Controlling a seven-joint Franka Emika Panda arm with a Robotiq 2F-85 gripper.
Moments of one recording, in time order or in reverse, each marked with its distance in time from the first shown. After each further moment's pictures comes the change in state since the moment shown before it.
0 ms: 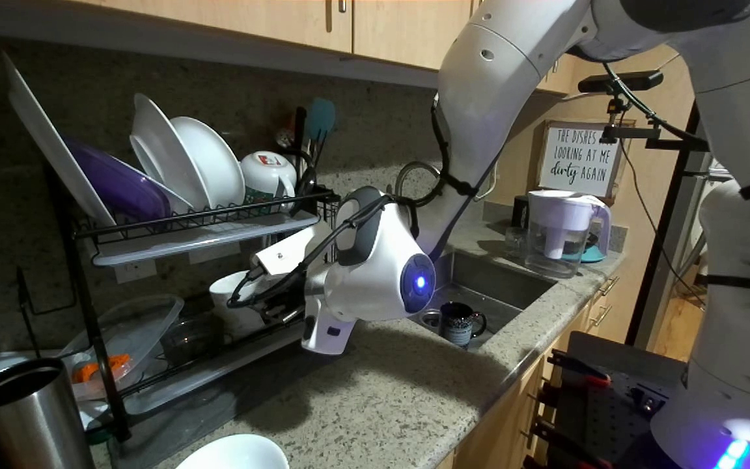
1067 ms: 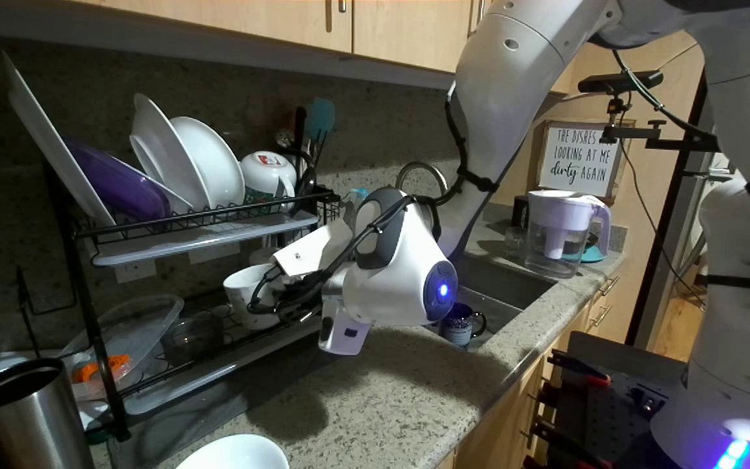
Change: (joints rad) arm 0.001 -0.070 0.017 -0.112 0.000 -0.097 0.001
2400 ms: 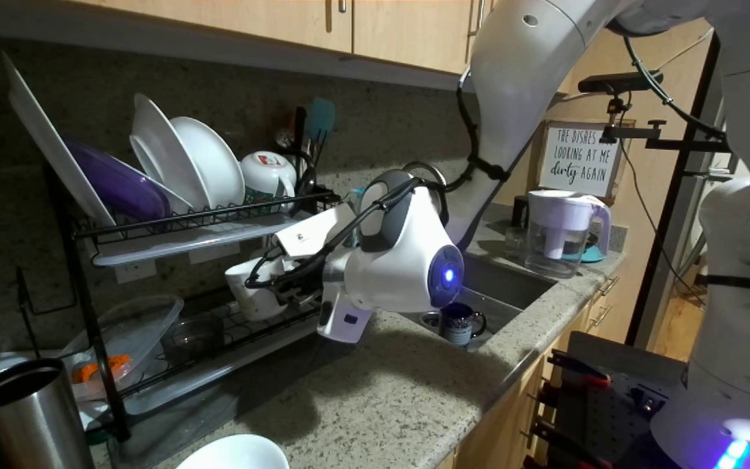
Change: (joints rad) arm 0.000 -0.069 0.013 -0.032 0.050 -0.001 0.000
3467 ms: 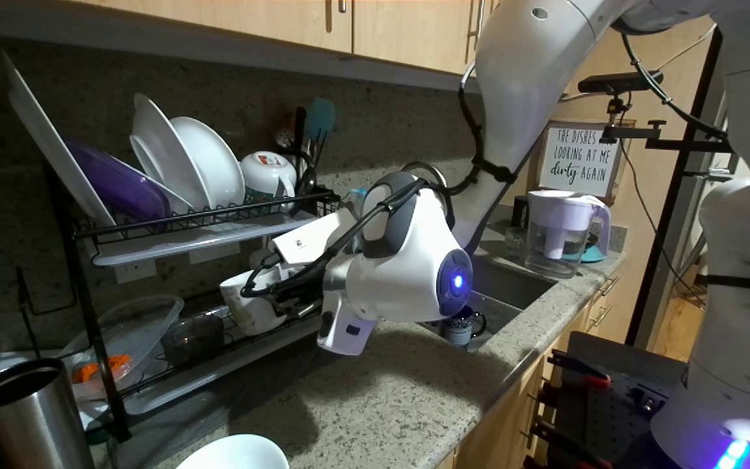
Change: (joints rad) arm 0.001 -0.010 0.046 -0.022 0.035 0.000 0.000
